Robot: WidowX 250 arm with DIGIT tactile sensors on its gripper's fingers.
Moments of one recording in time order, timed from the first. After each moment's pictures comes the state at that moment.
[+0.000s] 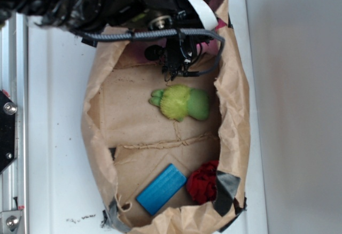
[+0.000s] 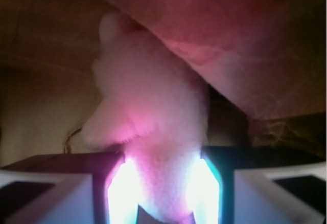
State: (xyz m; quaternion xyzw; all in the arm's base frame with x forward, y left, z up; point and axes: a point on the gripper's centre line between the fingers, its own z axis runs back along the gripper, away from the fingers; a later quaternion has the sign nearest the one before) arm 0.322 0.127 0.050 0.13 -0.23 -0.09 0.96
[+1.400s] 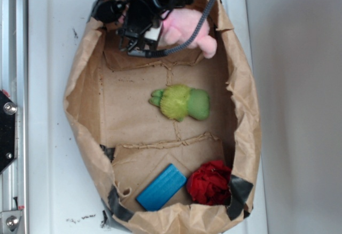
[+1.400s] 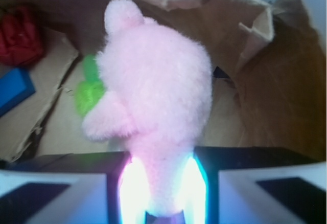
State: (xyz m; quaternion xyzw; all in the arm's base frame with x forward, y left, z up) arm 0.268 0.124 0.142 0.02 -0.14 -0.15 0.98
